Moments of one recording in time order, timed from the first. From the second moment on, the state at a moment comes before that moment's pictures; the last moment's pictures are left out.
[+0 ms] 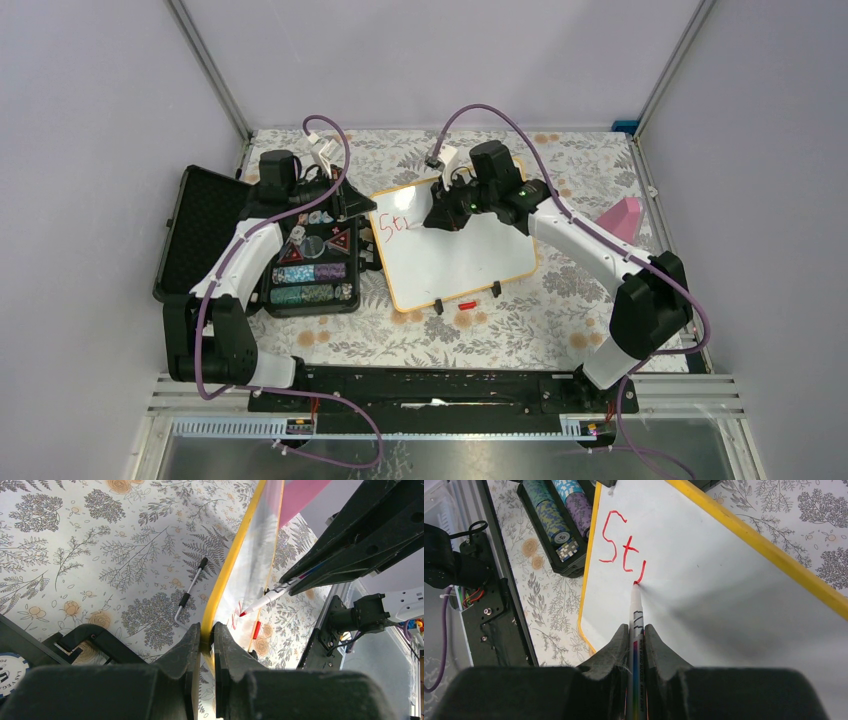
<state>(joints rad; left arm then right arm) -0.06 1.39 1.03 -0.16 0.96 -0.15 0.61 1.62 1.36 -0.36 -0.57 -0.08</state>
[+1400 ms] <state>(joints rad) -0.06 1.39 1.03 -0.16 0.96 -0.15 0.60 1.62 1.39 -0.36 -0.54 -0.08</state>
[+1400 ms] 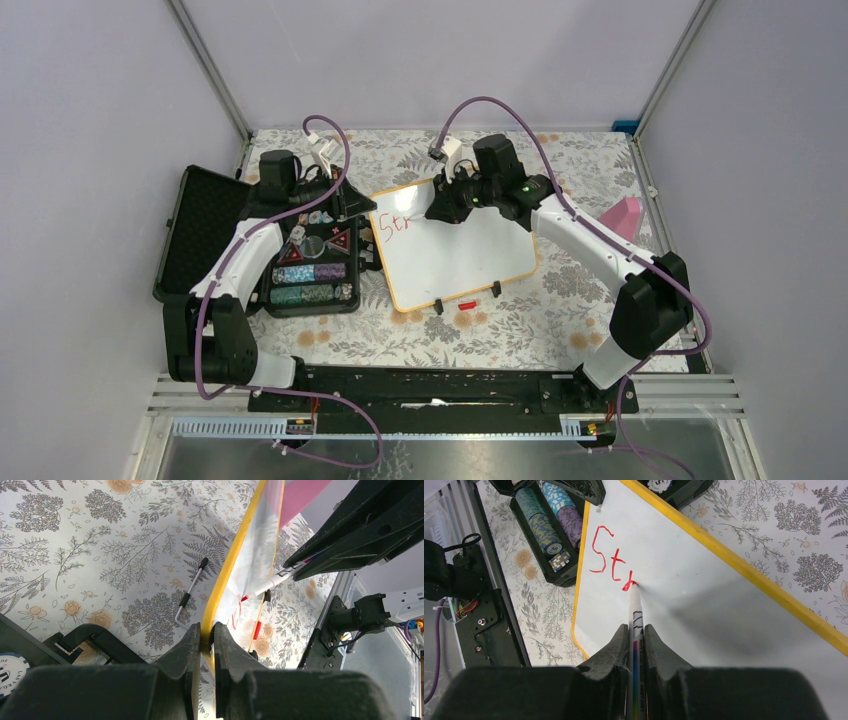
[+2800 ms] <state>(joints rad) -0.07 1.41 1.10 -0.29 0.96 -0.01 0.51 1.58 1.39 -0.42 -0.73 -0.11</state>
